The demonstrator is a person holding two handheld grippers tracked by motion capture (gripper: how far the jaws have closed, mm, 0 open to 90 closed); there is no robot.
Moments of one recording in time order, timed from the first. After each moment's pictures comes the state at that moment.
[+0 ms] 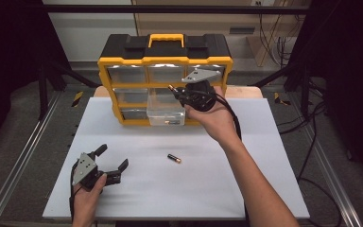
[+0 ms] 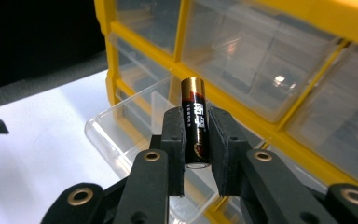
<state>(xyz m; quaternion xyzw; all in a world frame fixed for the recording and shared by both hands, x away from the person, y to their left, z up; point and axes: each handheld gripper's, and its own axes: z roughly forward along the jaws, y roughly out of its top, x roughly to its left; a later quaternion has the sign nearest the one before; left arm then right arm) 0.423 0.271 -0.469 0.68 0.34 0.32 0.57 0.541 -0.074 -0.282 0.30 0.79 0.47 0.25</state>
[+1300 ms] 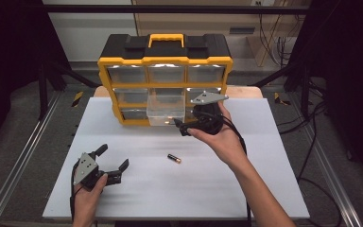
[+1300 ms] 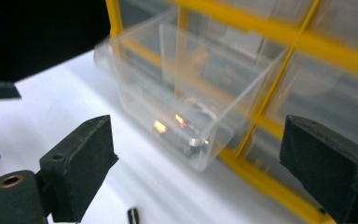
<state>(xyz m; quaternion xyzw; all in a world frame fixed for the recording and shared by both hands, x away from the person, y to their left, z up) 0.424 0.269 -0.469 0.68 0.33 0.32 0.57 0.508 -0.091 -0.329 0.36 0.79 0.46 0.21</state>
